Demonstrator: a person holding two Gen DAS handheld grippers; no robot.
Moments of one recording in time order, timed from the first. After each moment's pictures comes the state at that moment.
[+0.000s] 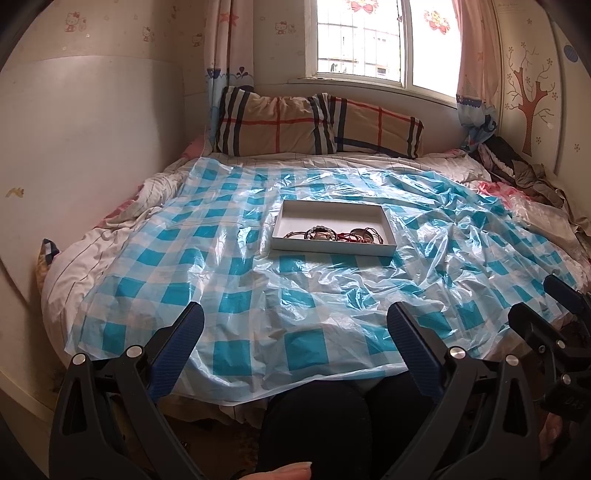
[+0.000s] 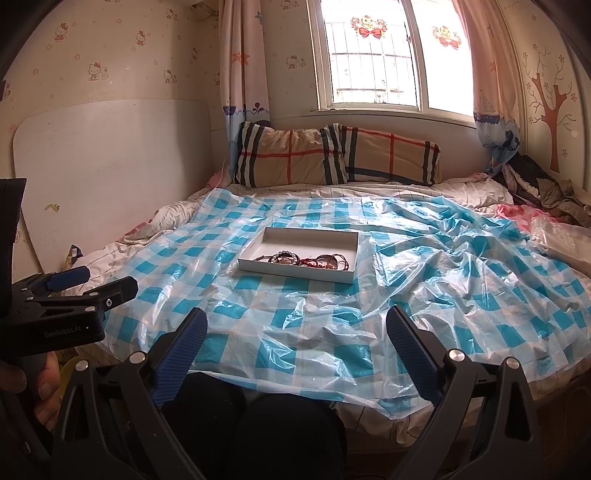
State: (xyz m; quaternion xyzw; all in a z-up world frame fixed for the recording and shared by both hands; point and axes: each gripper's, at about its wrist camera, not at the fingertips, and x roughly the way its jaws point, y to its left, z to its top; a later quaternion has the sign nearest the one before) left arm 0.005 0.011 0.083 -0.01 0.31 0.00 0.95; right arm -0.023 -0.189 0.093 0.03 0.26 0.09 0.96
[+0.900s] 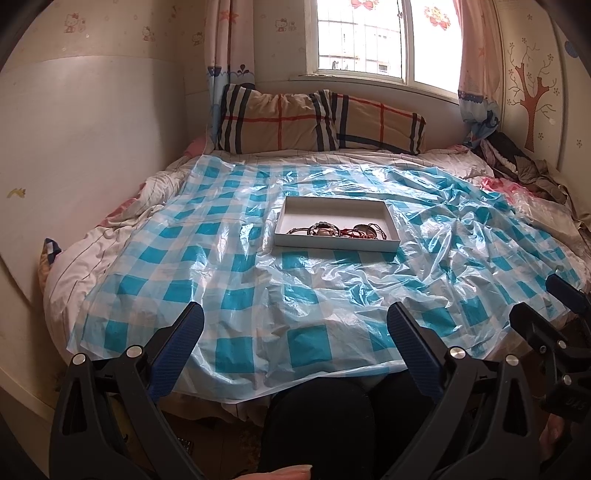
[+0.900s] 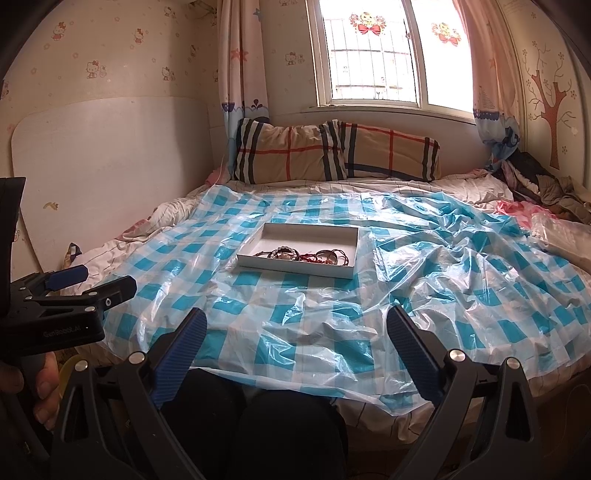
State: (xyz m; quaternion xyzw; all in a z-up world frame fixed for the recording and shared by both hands) left arm 0.000 0.020 0.082 0.00 0.31 0.00 0.95; right arm -0.026 -0.189 0.092 0.03 0.26 0.09 0.96
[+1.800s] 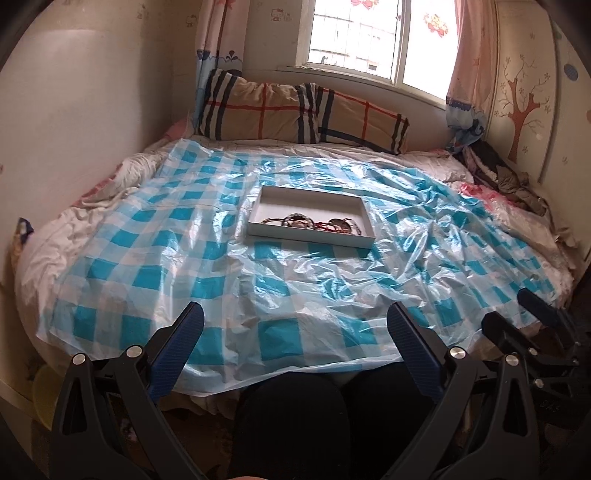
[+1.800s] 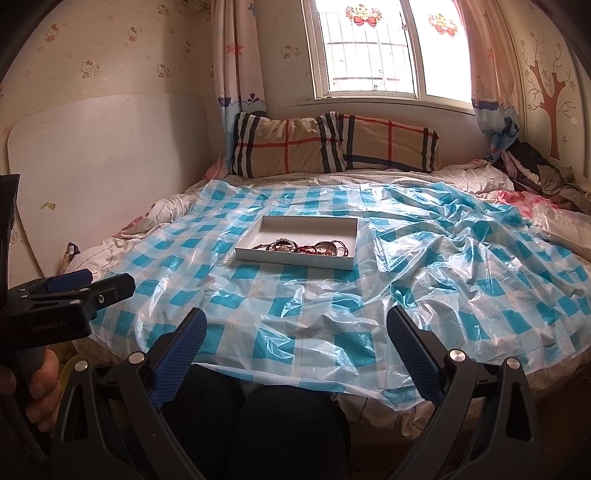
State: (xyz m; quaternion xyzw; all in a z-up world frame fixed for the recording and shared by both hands) left arm 0.003 0.034 0.073 -0.05 0.32 -0.05 0.94; right arm -0.027 -0.192 0.077 0.04 0.27 0.09 0.96
